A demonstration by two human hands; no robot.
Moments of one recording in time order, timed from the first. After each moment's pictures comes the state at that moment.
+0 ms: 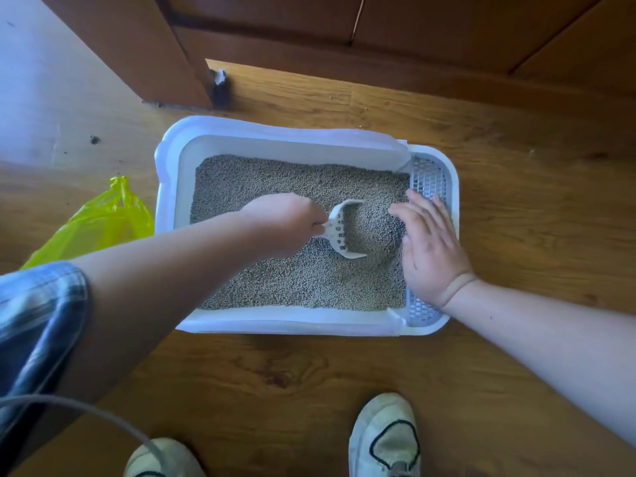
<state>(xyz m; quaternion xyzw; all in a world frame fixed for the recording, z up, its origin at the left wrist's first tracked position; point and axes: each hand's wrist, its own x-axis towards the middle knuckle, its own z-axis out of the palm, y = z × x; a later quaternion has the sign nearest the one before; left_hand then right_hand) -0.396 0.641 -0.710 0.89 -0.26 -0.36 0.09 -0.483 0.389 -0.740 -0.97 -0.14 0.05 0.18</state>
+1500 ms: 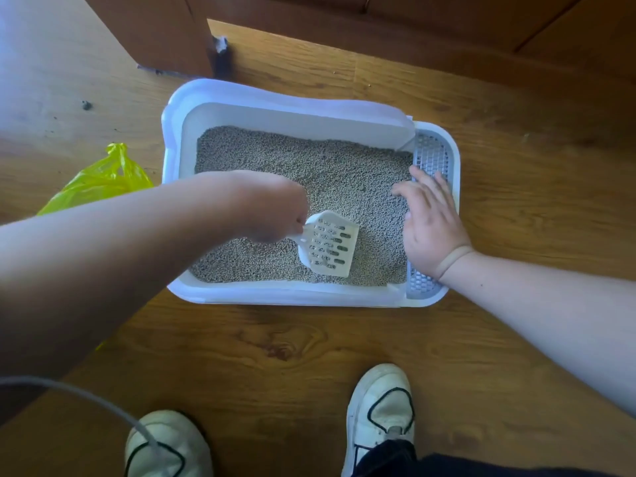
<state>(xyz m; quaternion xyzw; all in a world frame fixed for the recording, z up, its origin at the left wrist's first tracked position) -0.406 0.670 -0.679 0.83 -0.31 -0.46 0.02 -0.483 0.395 -0.736 -0.98 -0.11 0.09 0.14</state>
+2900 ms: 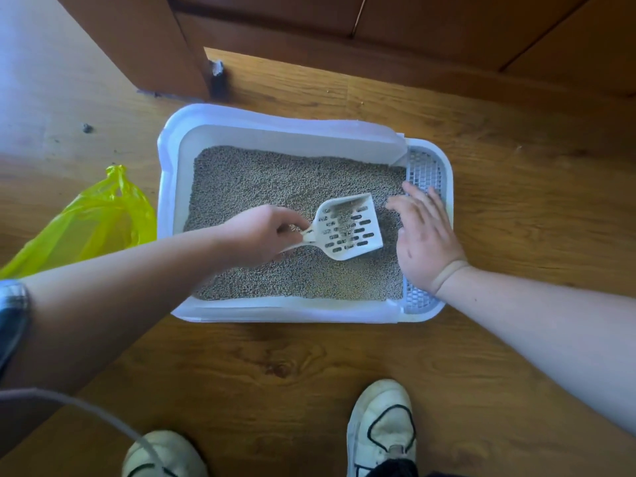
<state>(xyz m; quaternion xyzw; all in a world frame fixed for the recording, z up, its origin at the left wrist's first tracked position) -0.427 0.681 -0.717 0.85 -0.12 -0.43 0.30 -0.483 0.396 -0.733 -0.98 -0.12 0.09 0.13</state>
